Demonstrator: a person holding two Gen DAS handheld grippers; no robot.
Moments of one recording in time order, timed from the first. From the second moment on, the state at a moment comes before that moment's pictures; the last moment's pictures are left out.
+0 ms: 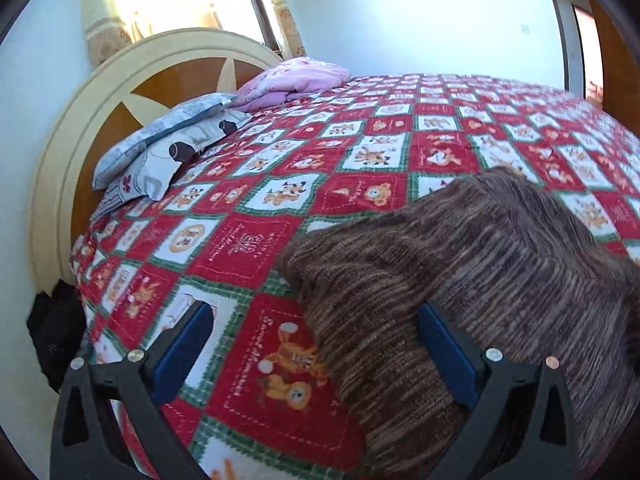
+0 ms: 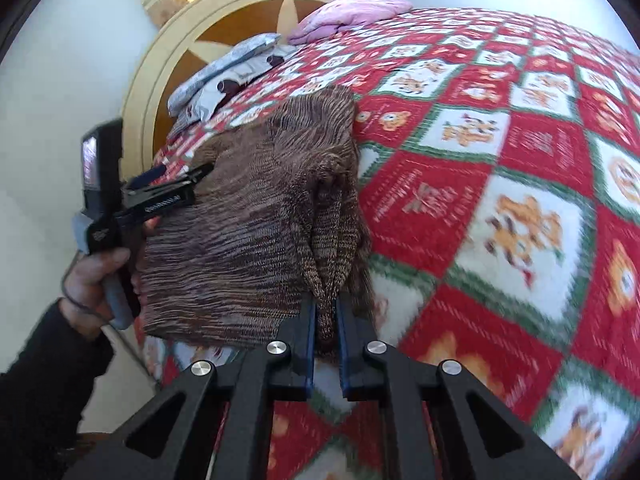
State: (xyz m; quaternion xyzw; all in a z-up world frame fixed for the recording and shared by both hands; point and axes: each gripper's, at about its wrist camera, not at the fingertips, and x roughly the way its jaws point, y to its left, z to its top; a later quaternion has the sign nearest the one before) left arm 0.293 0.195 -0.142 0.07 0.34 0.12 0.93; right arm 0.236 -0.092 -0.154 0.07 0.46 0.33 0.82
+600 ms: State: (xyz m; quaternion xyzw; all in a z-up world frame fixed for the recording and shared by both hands) left arm 0.246 0.169 -0.121 0.08 0.30 0.10 0.95; right arm 0.237 -0.026 -0.096 0.01 0.36 0.41 0.84
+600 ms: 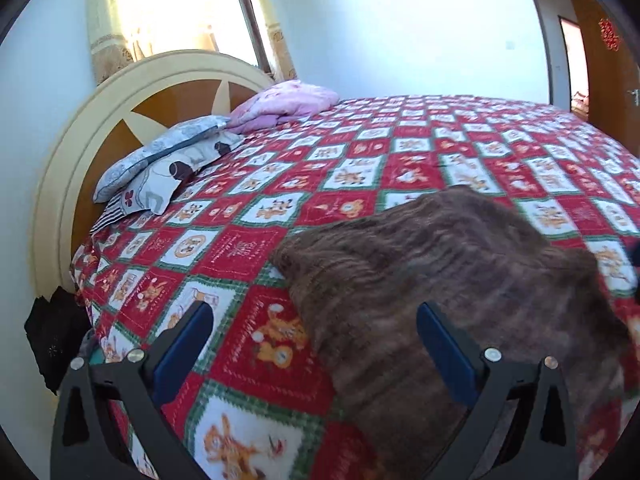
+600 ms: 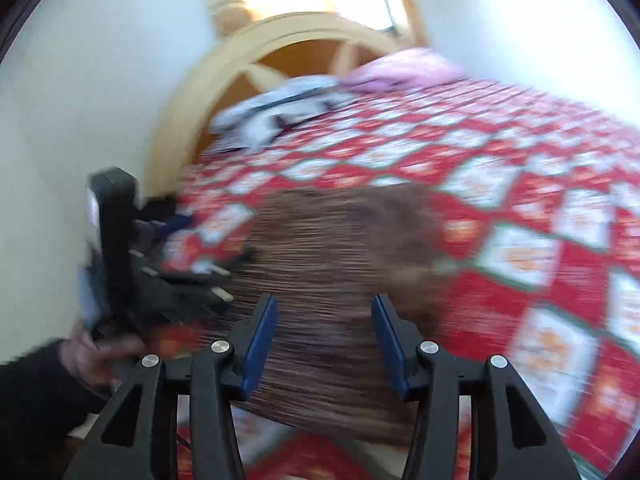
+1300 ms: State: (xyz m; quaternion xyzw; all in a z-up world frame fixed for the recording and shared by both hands) left arm 0.174 0.156 -0.103 0.02 0.31 0.04 0.95; right arm 0.199 -0.067 -0.105 0.03 0.32 0.27 0.91
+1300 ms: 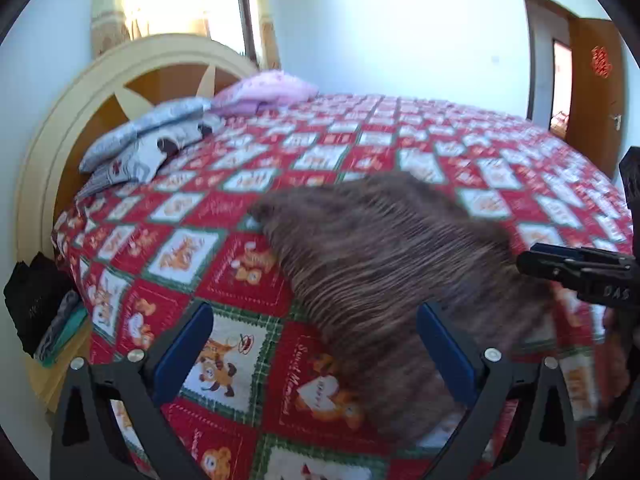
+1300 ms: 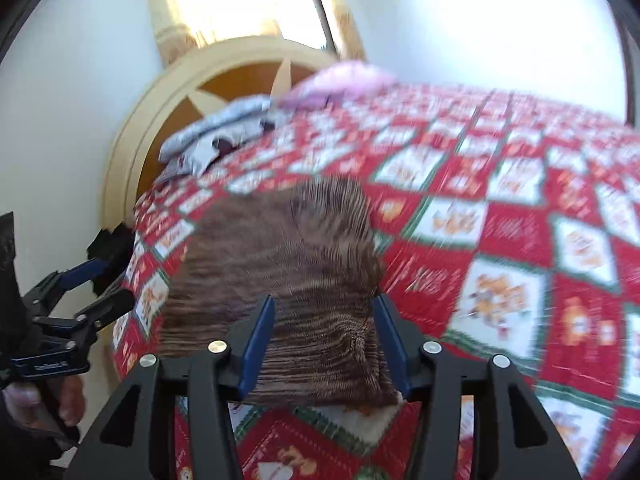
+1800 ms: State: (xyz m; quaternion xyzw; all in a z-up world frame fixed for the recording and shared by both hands) left arm 0.127 0.143 -0.035 0.00 0.22 0.02 0.98; right arm 0.113 -0.088 -0.018 0.01 0.21 0.22 0.95
